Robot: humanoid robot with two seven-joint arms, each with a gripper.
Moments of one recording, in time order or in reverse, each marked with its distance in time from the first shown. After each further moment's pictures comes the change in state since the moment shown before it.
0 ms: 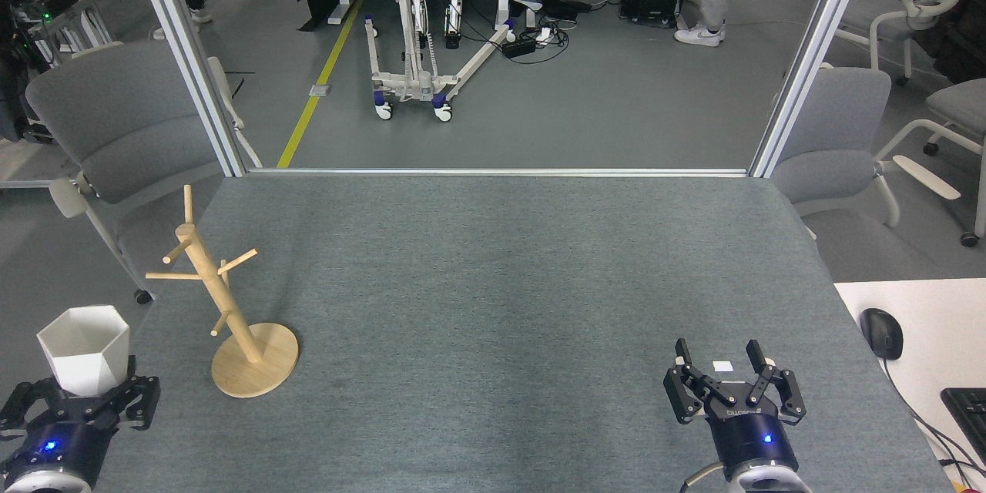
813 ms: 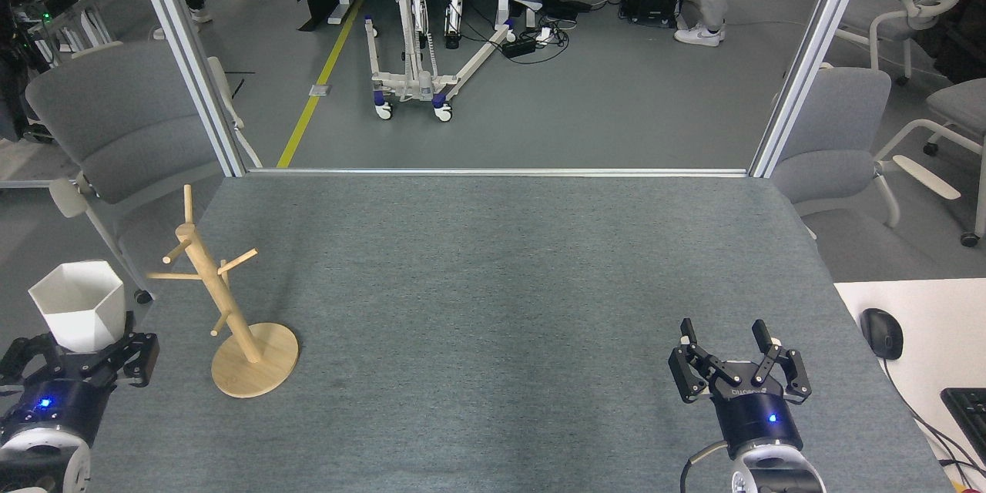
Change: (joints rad) left arm -0.067 0.009 -0.001 -0.040 0.032 -0.024 -0.029; right arm -0.051 -0.007 -0.009 0.003 -0.001 0.001 -0.003
